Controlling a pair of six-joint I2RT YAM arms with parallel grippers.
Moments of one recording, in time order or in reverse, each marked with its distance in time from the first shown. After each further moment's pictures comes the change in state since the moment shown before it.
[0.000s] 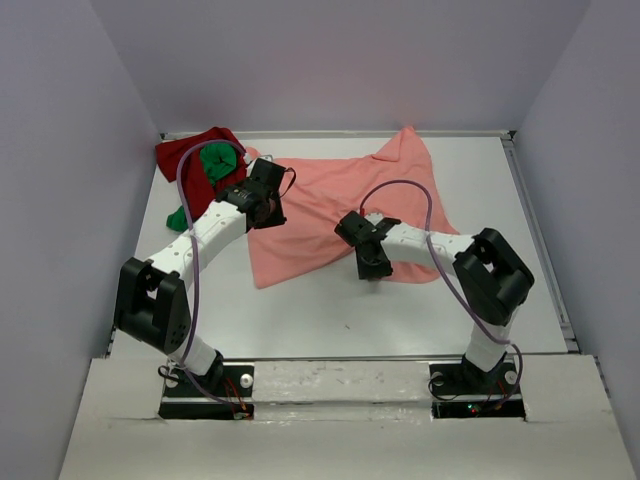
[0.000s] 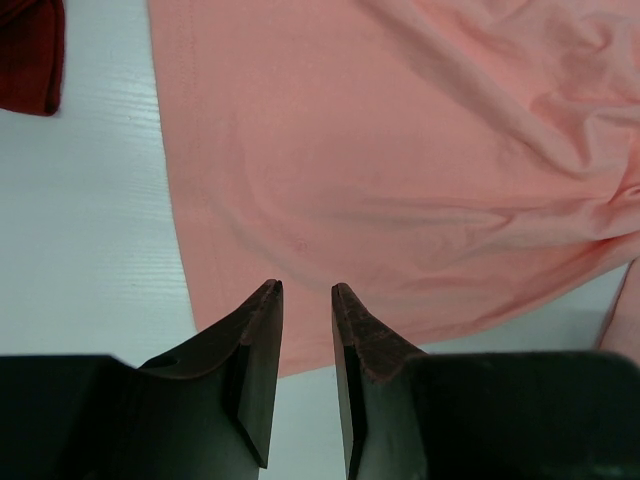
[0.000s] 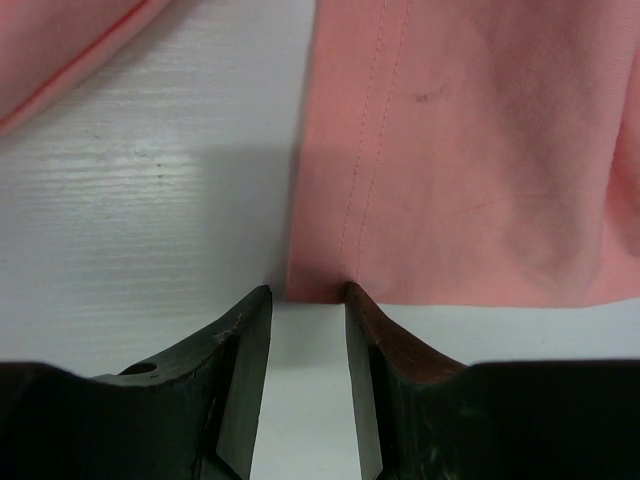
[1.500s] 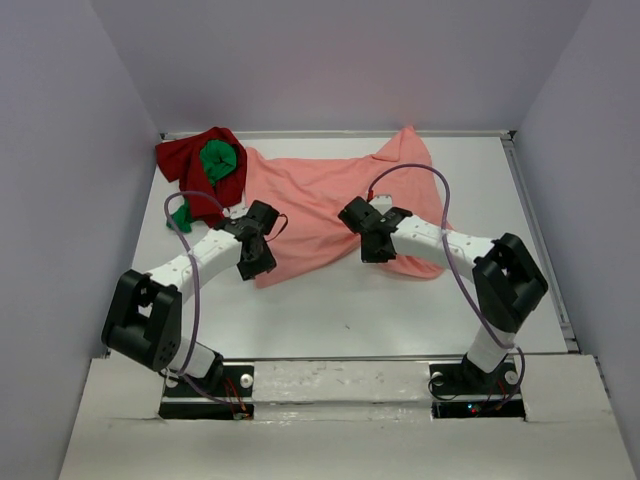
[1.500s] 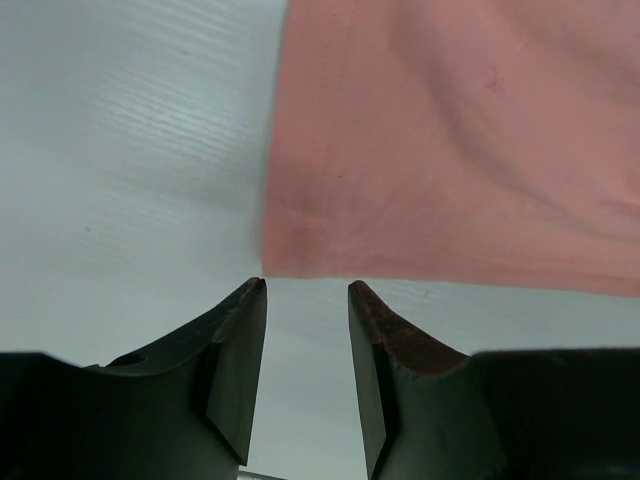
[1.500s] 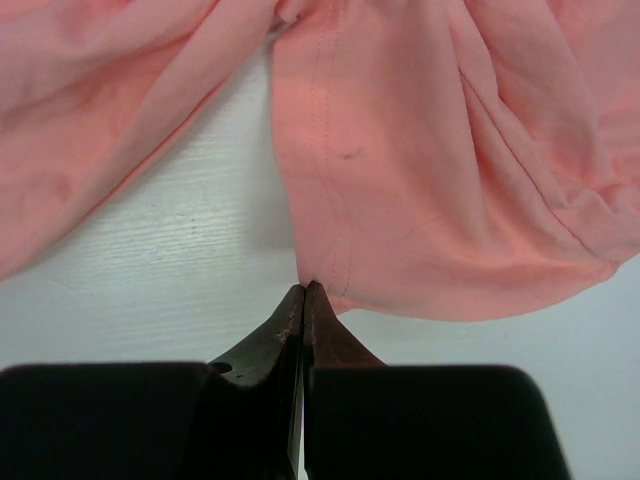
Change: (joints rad) left arm -0.002 -0.105 -0.315 -0.095 0.014 -0.319; right arm -0.022 -0.067 0.079 -0.034 0.106 0.057
